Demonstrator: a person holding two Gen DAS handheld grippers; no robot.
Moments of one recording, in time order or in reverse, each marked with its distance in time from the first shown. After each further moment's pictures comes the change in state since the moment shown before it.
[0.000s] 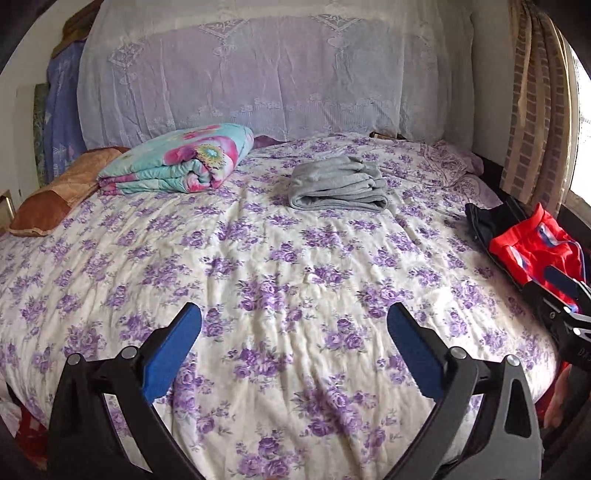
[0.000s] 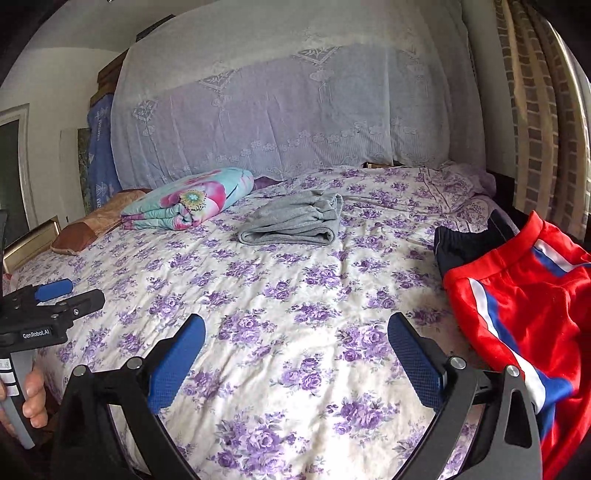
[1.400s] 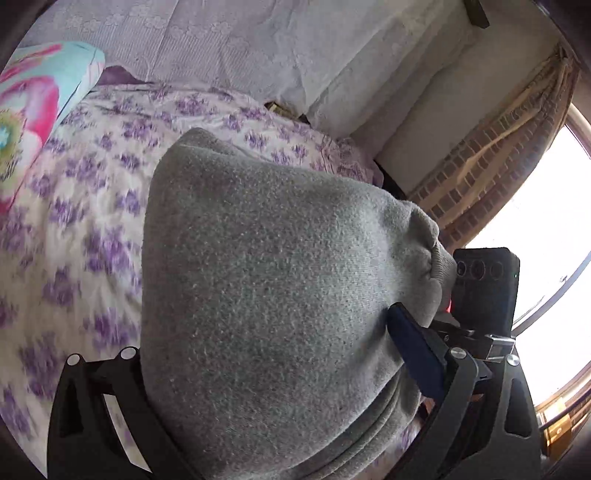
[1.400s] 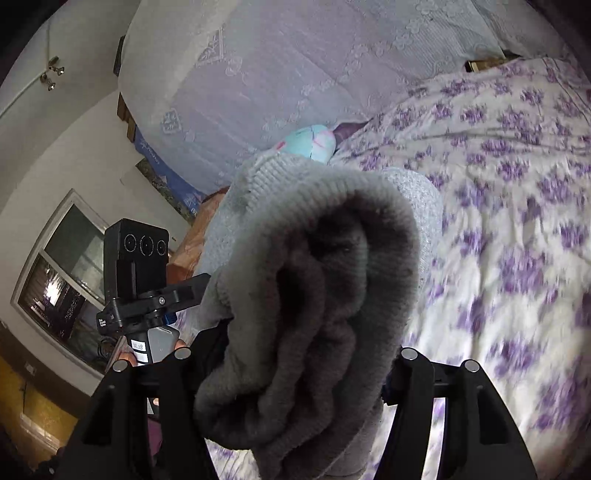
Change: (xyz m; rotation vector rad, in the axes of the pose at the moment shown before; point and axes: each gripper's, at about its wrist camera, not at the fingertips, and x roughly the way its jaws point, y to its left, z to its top) left arm 0.263 -0.014 0.223 -0.177 0.315 -0.747; right arm 0.281 -0.063 0.185 0.303 0.360 0.611
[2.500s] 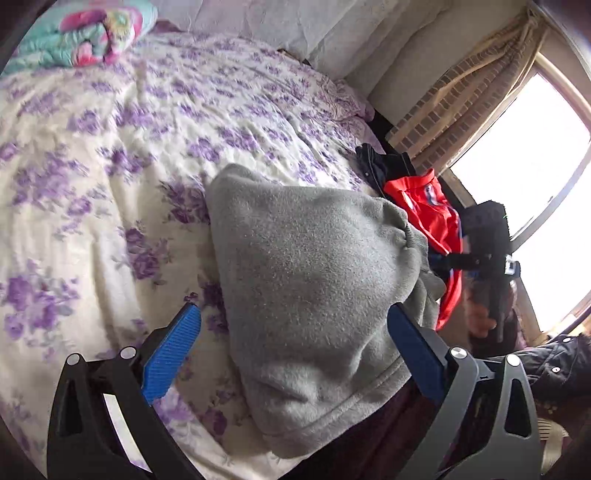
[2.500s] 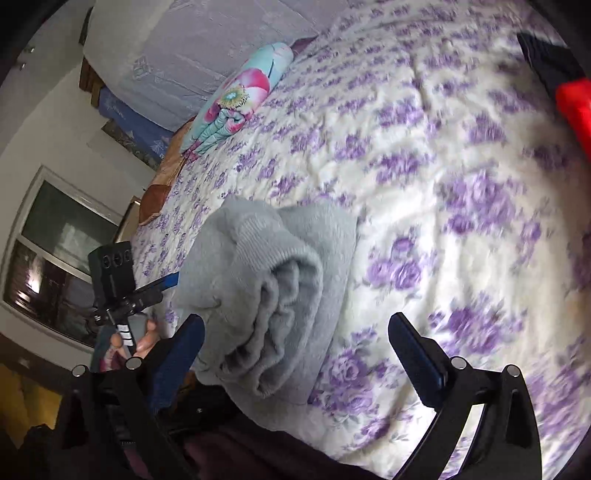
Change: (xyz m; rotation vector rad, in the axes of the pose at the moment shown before) left arm -0.136 0.044 -0.279 0.021 0.131 -0.041; right arm -0.060 0.036 -0.274 0.183 0.216 -0.082
